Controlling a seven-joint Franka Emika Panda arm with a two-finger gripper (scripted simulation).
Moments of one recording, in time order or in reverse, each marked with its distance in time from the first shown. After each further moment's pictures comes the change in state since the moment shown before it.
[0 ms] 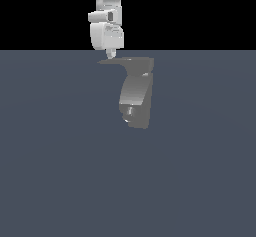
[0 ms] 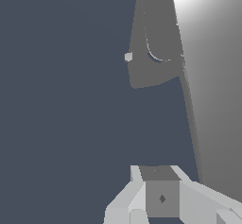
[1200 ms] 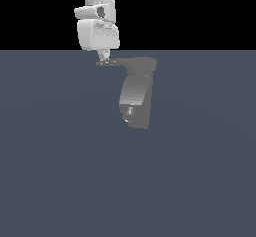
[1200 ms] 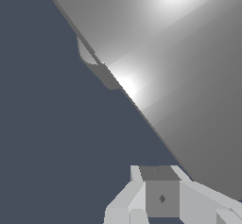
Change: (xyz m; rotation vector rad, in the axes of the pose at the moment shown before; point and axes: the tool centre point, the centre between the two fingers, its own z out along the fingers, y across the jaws) arm 0.003 0.061 0.000 0.005 0.000 0.007
